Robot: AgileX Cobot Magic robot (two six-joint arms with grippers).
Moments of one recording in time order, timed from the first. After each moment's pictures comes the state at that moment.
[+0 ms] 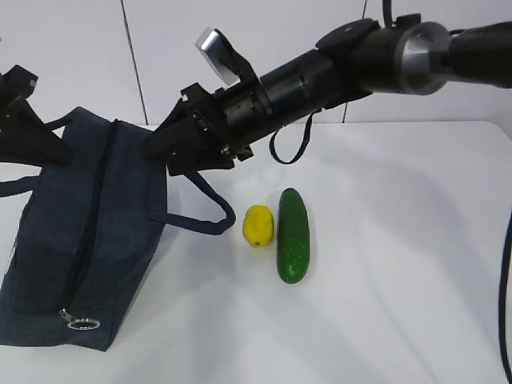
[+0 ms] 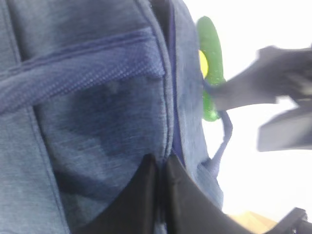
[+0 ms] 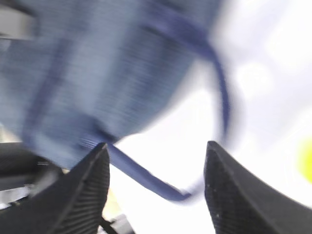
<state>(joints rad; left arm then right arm) 0.02 1.58 -1.12 -0.83 1.04 0.42 0.40 2.25 -1.78 1.28 1.18 -0.74</state>
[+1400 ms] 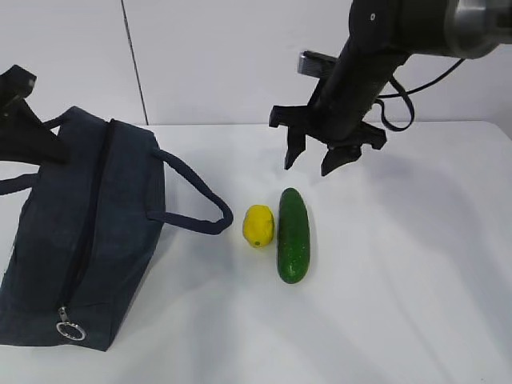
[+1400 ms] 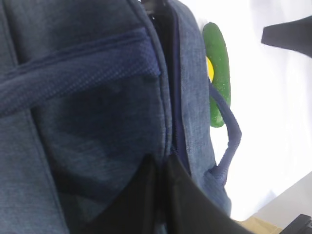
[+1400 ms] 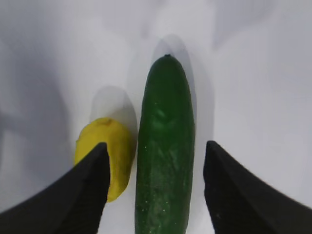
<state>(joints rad) 0.03 1.58 -1.12 -0.82 1.02 0.42 0.33 2.13 -1.79 0.18 0.99 0.31</state>
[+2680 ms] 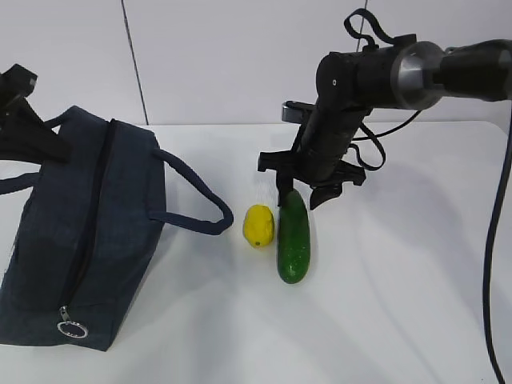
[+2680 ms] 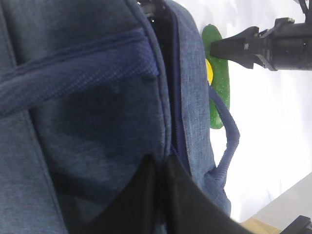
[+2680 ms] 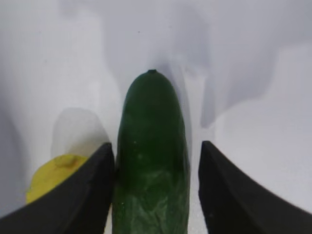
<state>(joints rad) 0.03 1.58 -1.12 -0.83 1.02 0.42 0.37 2.29 -1.79 0.13 0.90 0.37</state>
